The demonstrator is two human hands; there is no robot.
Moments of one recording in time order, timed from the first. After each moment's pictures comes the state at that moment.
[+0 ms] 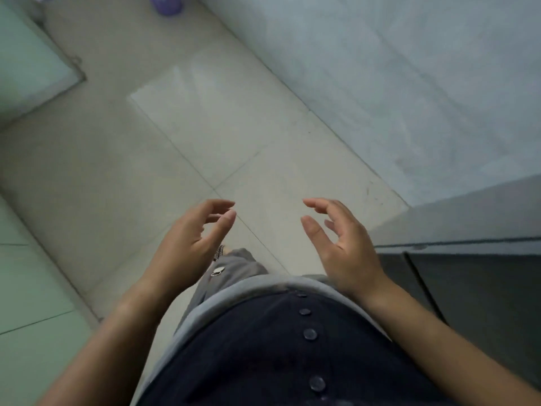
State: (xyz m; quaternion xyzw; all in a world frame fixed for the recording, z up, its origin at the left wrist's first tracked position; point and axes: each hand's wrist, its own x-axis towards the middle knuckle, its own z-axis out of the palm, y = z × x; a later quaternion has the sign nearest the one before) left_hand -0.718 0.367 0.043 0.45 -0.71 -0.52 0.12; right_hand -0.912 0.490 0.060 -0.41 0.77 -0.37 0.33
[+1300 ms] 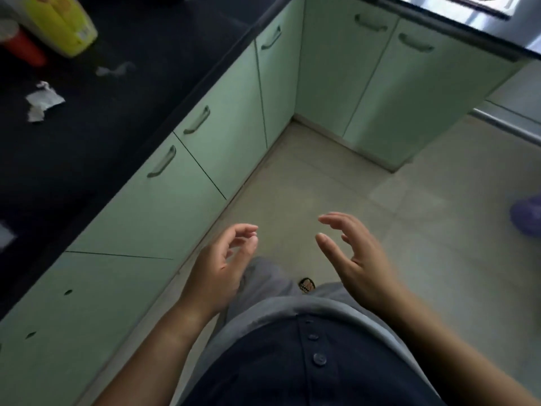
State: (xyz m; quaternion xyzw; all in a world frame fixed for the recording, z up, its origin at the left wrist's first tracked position) left_hand -0.371 -0.030 0.058 0.80 -0.23 -0.33 0.45; right_hand -0.515 -0.199 0.058 -0.82 0.30 -0.07 0.47
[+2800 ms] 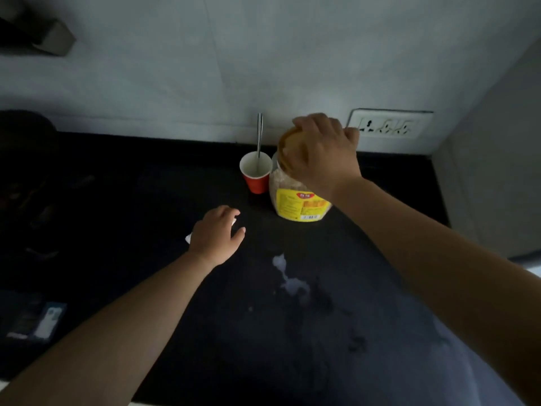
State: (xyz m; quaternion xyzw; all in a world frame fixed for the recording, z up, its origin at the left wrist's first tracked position) left_hand 0.238 -0.017 -0.006 0.98 0.11 -0.03 0.16; right_hand 0.365 -0.204 0.114 -0.93 -0.28 -0.13 0.20
